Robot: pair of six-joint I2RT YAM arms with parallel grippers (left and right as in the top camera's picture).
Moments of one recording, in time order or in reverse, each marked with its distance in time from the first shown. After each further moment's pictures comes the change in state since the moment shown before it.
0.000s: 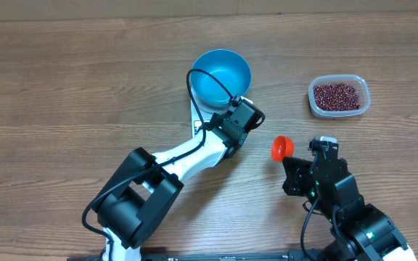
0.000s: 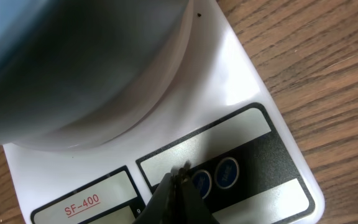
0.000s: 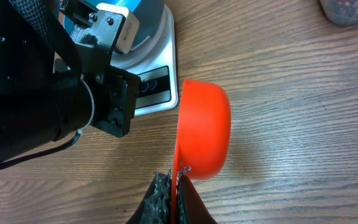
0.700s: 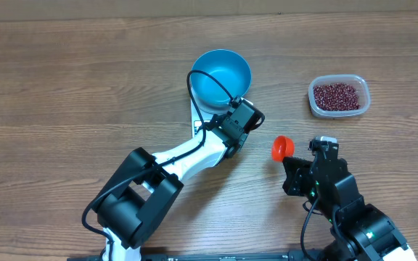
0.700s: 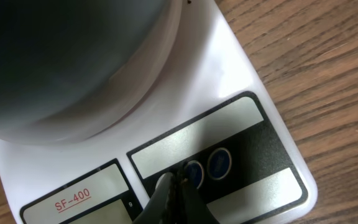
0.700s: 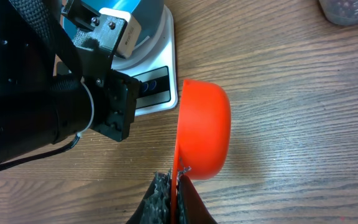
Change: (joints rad) left arm 0.000 0.000 0.000 -0.019 0.029 0.000; right arm 0.000 0.000 0.000 0.000 0.002 0.000
